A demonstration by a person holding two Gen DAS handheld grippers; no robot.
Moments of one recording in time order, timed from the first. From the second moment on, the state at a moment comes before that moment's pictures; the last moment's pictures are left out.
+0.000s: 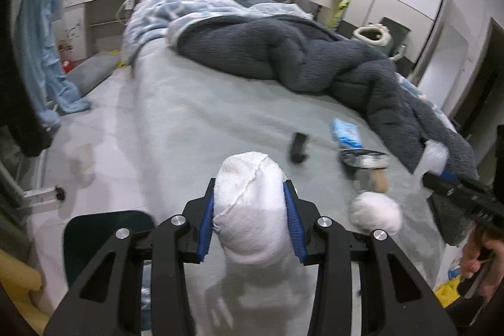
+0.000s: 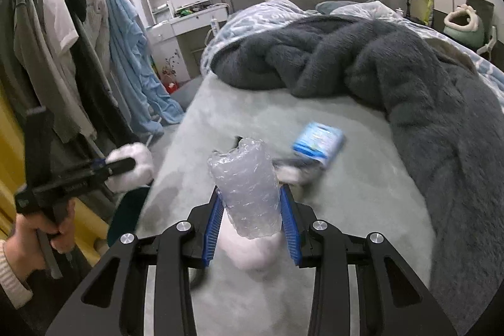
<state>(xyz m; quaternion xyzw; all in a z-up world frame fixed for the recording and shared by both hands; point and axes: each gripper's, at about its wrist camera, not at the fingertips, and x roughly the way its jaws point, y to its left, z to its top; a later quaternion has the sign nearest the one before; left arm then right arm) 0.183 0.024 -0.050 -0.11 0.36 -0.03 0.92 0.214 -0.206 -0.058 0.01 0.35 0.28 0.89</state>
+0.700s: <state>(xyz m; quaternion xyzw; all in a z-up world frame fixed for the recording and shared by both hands) 0.166 0.168 -0.152 -0.17 0.51 0.07 0.84 0.218 -0.018 -0.070 0.00 0.40 0.40 0.83</state>
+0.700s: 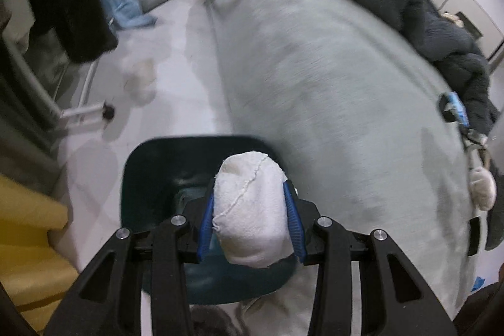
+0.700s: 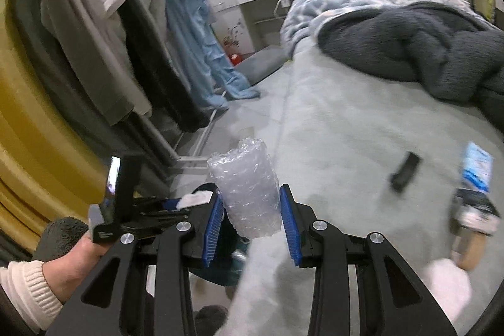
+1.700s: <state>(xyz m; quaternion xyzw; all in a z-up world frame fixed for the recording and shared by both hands) 0.123 0.261 -0.203 -0.23 0.57 0.07 0.78 0.230 0.143 -0.182 -0.10 0.52 0.40 0.75</state>
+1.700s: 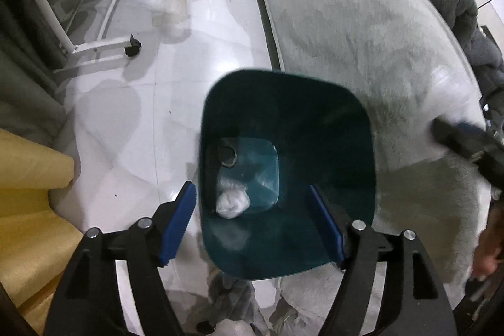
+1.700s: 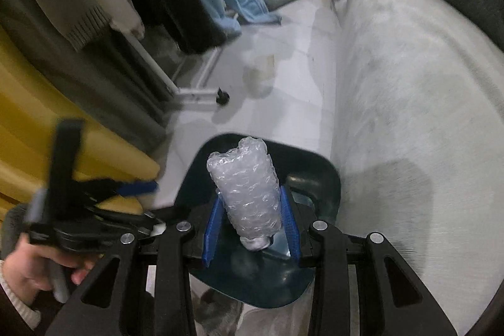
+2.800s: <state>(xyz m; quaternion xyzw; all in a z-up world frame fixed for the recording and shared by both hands) 0.097 0.229 -0.015 -0.15 0.29 0.06 0.94 0.214 0.154 -0.170 -0.14 0.47 0.41 0.77</state>
